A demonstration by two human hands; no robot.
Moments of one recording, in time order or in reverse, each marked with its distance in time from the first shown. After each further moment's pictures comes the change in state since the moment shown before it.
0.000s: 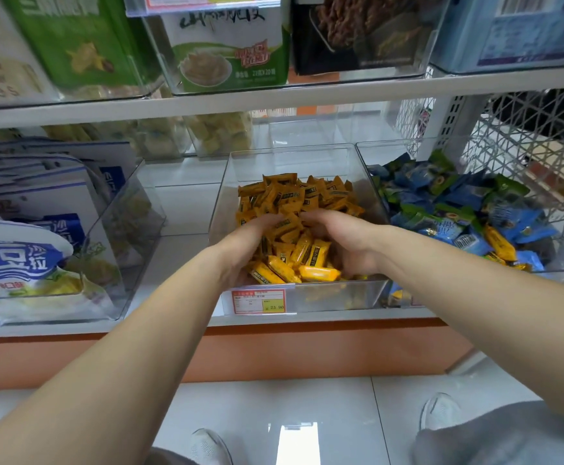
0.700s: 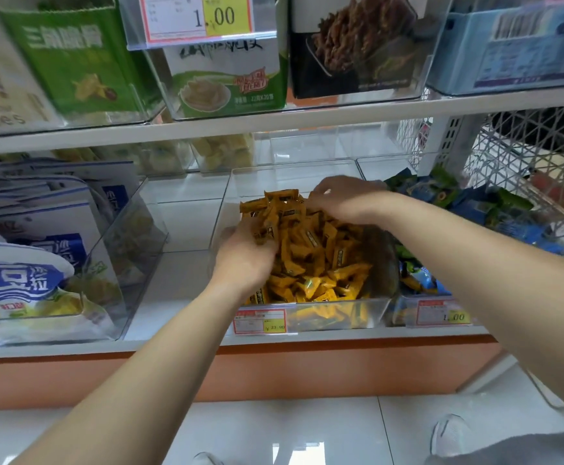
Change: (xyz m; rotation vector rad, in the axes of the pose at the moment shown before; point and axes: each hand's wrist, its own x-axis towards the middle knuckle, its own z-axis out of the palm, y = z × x) left_hand -0.005 0.002 0.006 0.605 0.556 0.390; right_hand -0.005 -0.072 -0.027 -0.984 0.382 -0.326
